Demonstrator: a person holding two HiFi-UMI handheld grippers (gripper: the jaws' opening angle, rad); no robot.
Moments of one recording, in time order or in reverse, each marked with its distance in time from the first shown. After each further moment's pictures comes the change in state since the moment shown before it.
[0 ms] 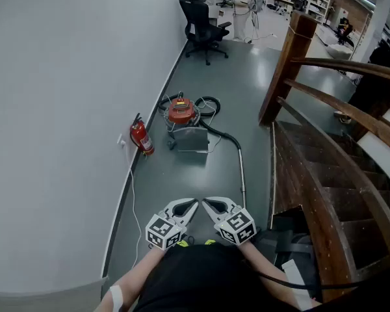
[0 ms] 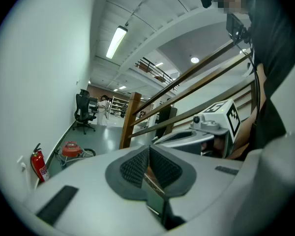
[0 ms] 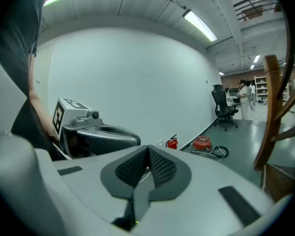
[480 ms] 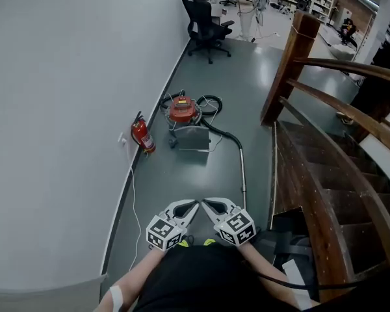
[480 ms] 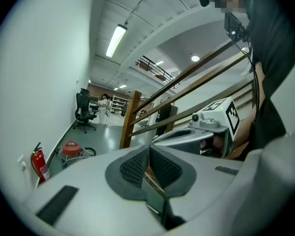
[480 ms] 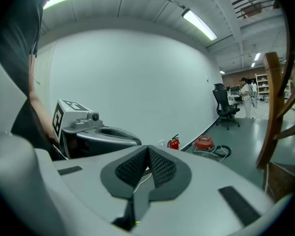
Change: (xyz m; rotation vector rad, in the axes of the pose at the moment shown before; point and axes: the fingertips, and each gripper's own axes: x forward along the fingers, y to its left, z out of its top) left arm 0.004 -0.007 -0.004 0.000 0.015 0.005; right arm -0.003 0.000 -0.001 0.012 -0.004 0.021
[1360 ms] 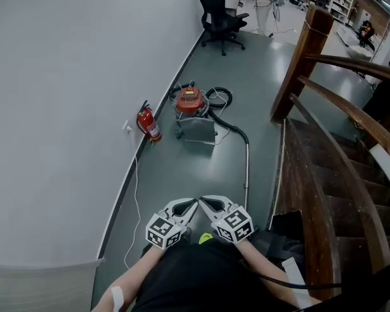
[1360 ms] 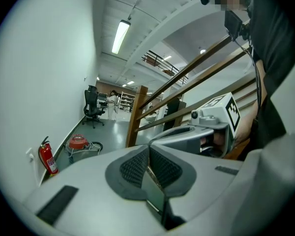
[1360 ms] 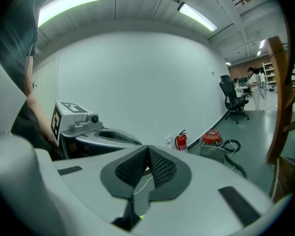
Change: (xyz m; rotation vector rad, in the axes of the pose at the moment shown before) left arm 0.026 -0.018 -0.018 -0.035 0.049 0.104; right arm -0.015 -0.017 -0.020 0.032 0.023 0.117
